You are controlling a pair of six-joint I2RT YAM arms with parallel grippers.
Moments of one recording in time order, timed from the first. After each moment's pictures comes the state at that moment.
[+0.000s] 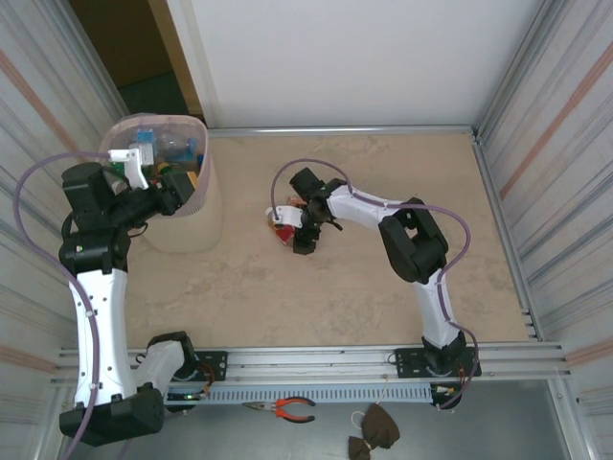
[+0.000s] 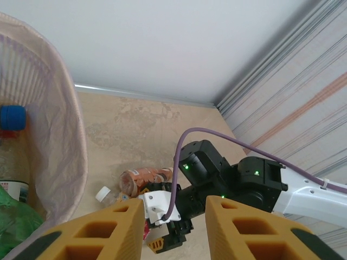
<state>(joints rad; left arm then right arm) 0.19 0.94 1.23 -0.66 0.79 -0.29 0.70 2.16 1.63 -0.69 -0.24 -0.77</state>
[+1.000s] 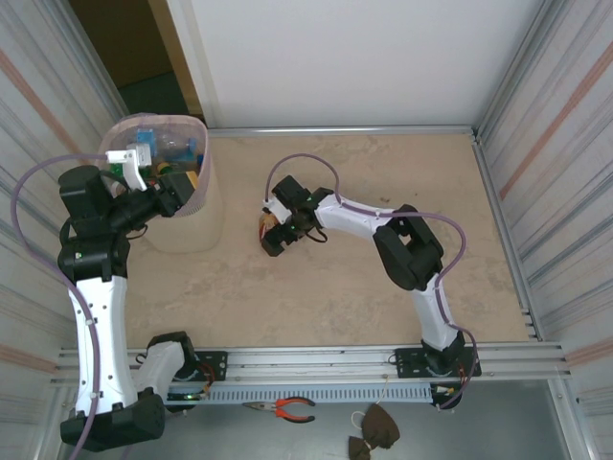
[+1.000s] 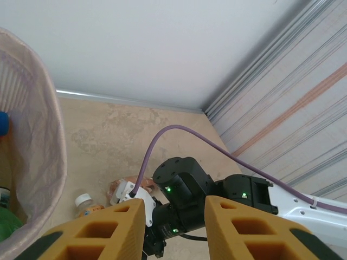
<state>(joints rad) 0.18 0.90 1.22 -0.63 0.82 -0.34 0.80 2.13 1.63 -0.61 -0.16 0.05</state>
